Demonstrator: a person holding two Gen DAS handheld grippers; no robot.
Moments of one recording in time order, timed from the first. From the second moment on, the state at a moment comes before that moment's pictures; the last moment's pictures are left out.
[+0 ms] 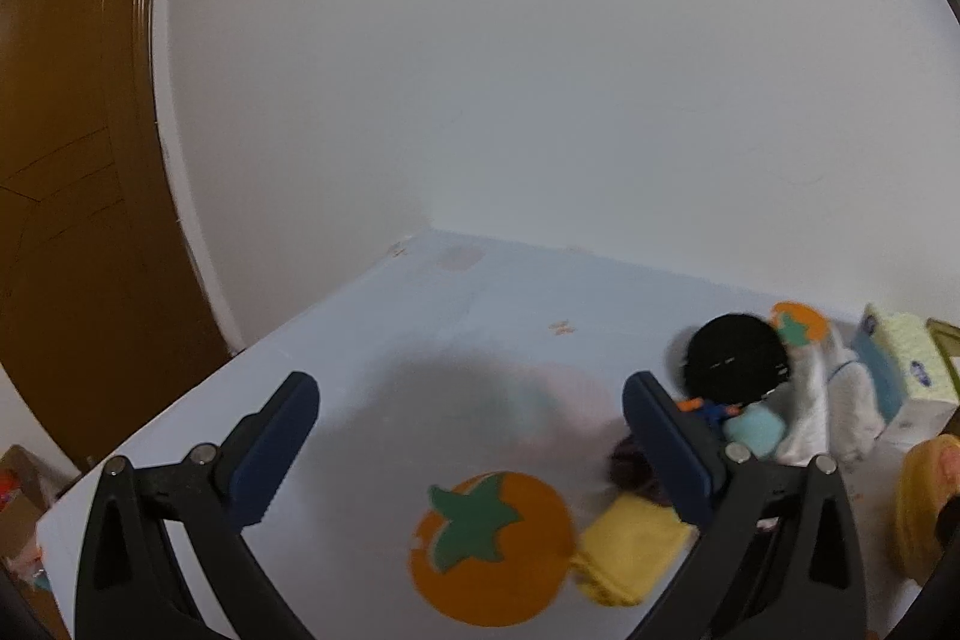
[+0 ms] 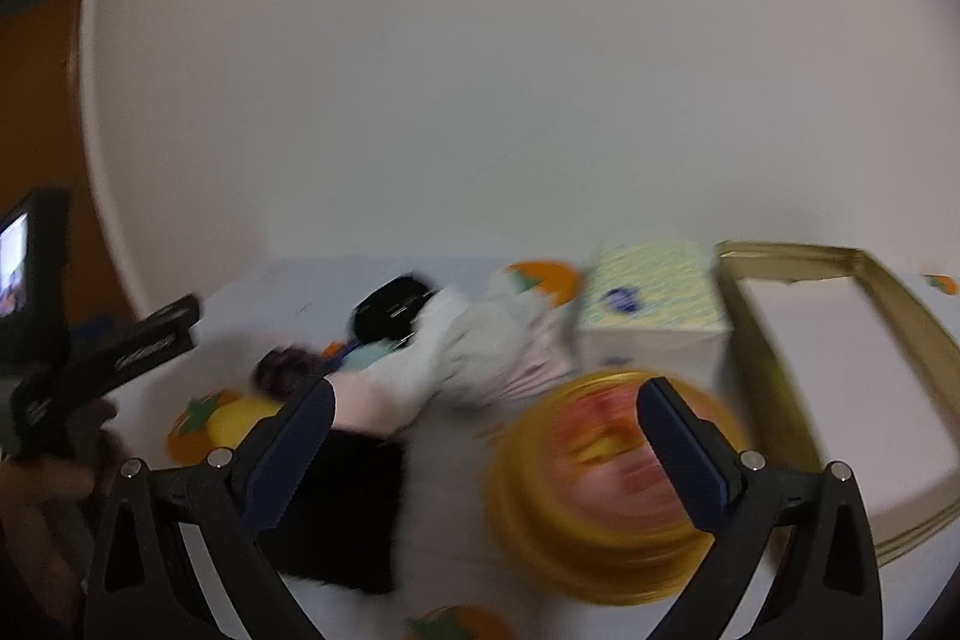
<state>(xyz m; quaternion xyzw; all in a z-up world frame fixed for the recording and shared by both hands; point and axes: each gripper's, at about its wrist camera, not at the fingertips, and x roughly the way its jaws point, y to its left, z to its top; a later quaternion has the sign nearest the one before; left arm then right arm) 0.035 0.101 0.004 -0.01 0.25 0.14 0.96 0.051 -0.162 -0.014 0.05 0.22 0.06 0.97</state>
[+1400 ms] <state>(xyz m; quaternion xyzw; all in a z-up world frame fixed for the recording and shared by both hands) 0.047 0.066 -0.050 0.04 0.43 -0.10 0.90 0.031 -0.146 -0.039 0.02 0.34 0.23 0.91</state>
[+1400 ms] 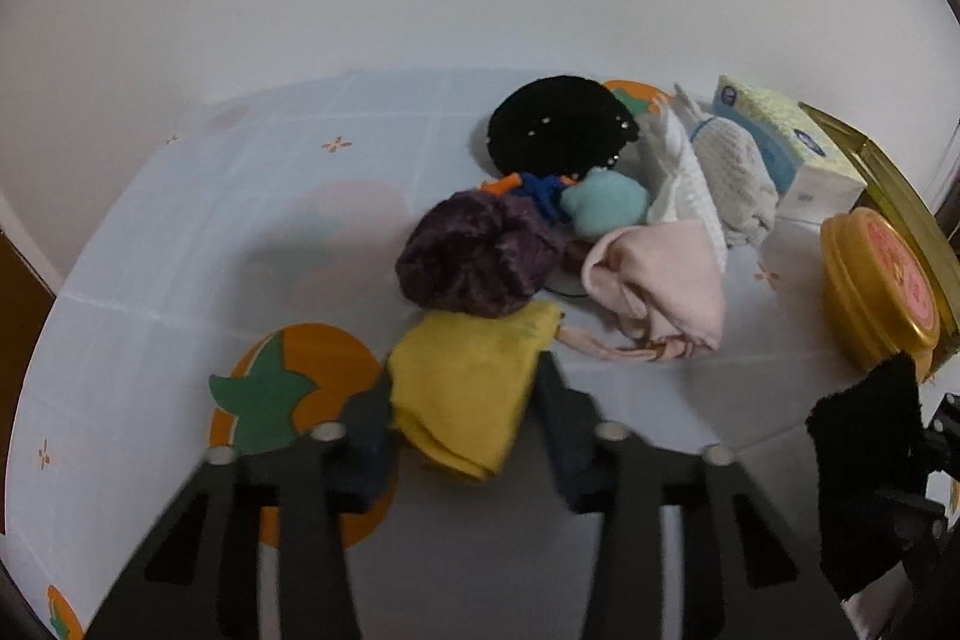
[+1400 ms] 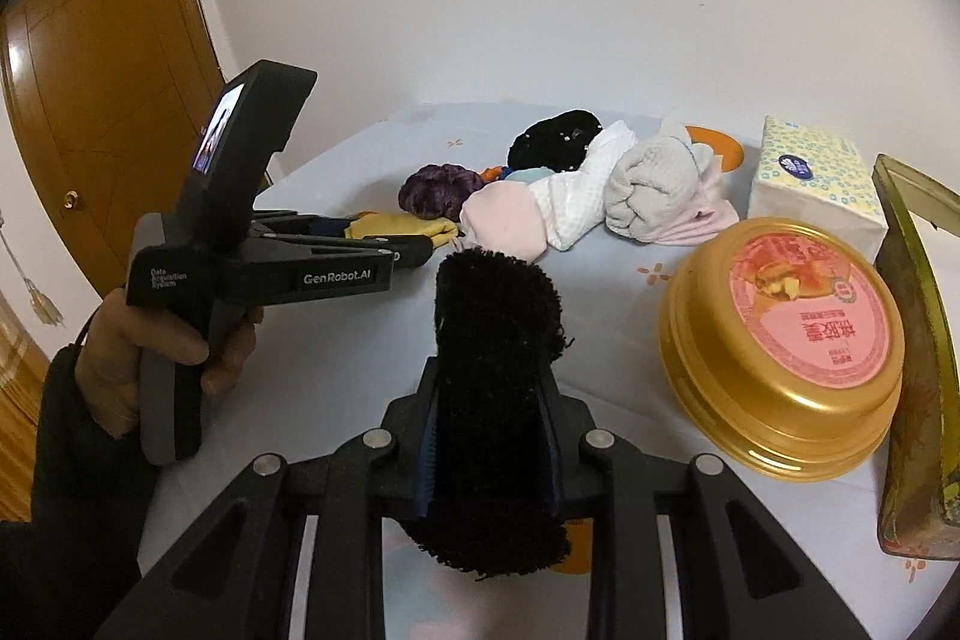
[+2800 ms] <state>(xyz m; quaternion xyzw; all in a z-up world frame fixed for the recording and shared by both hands) -0.042 -0.020 -0.001 -0.03 0.27 -0.15 0.95 -0.009 -0.252 -0.012 0.08 0.26 0.18 0.95</state>
